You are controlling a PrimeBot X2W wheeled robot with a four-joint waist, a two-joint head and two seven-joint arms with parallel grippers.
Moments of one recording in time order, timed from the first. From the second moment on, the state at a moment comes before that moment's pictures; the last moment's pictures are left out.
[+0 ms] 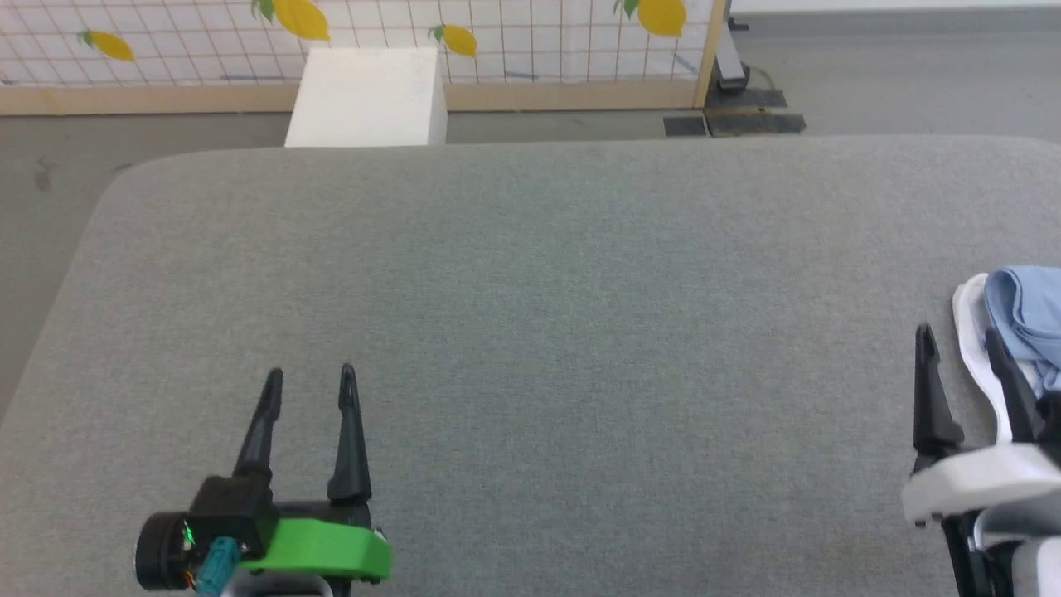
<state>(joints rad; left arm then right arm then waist) 0.06 0.10 -0.12 -0.09 -0.17 0.08 -0.26 -0.07 -0.06 -0.23 0.08 0.11 0.13 -0.11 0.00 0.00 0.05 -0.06</state>
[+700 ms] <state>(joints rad) 0.08 0.07 -0.11 -0.02 -0.15 0.04 -0.26 0.01 -0.05 -0.26 0.08 0.10 0.13 -0.16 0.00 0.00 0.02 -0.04</state>
